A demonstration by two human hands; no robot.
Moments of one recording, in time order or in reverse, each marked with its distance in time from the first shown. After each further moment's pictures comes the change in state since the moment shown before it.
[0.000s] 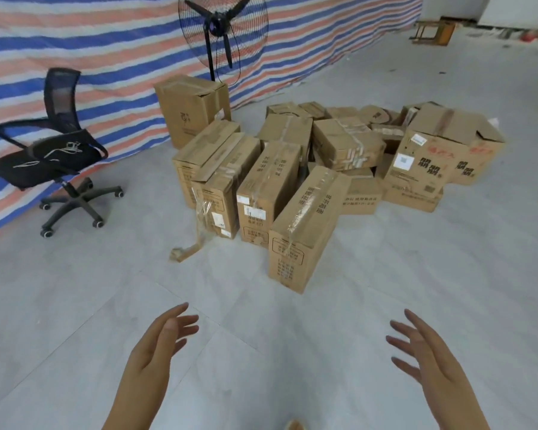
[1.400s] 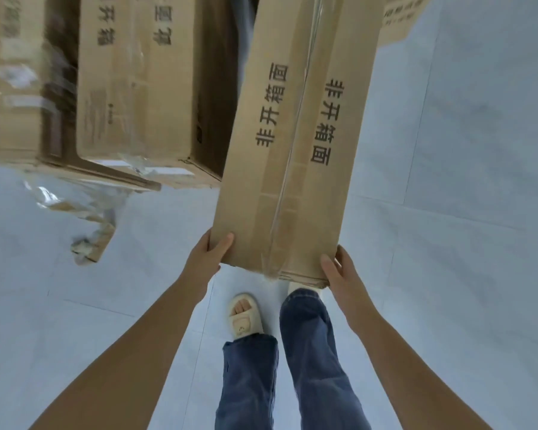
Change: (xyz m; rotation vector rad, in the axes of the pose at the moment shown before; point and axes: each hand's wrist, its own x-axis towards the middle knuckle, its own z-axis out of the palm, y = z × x) left_hand 0.623 -0.322 0.365 0.416 -0.480 -0.818; right_hand 0.575 0.322 0.205 -0.029 -0.036 0.847
